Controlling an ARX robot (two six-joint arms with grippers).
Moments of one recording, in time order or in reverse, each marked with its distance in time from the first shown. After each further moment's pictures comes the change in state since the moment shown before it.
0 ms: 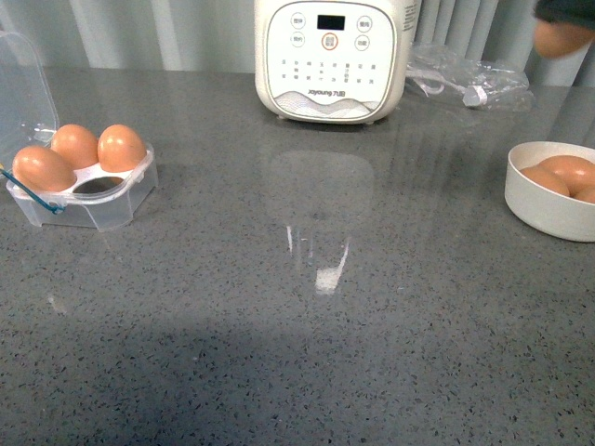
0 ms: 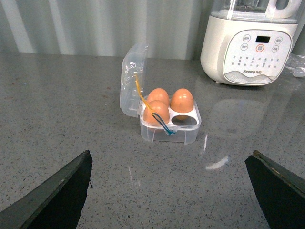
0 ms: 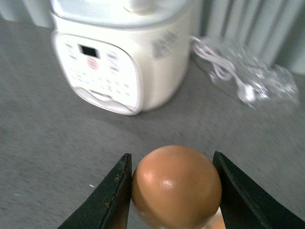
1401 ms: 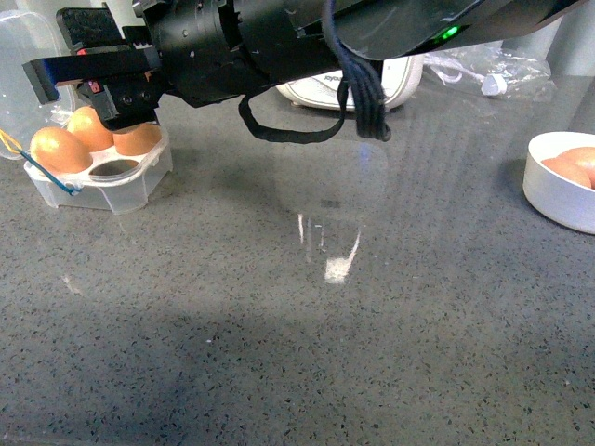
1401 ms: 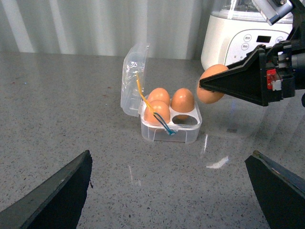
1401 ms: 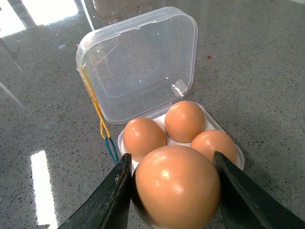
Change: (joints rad) left arm 0.000 0.000 0.000 0.000 0.000 0.000; right arm 0.558 0.542 0.441 0.047 -0.161 0.034
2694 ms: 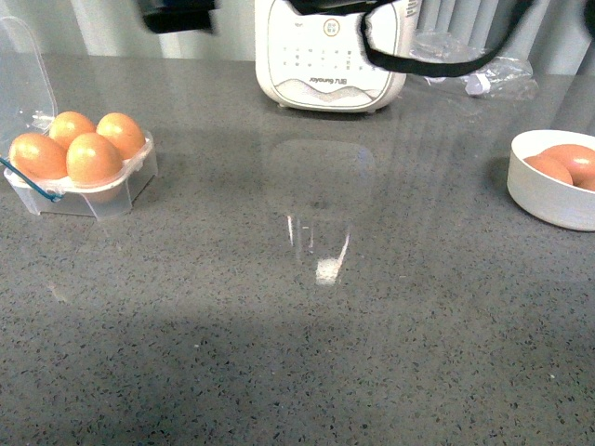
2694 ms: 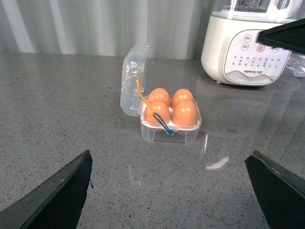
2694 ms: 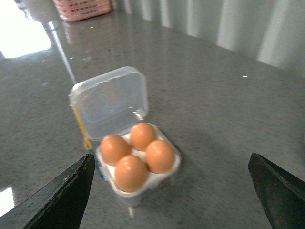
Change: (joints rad) left arm 0.000 0.000 0.000 0.000 0.000 0.000; right arm -0.126 -0.315 -0.296 0.136 0.106 0.023
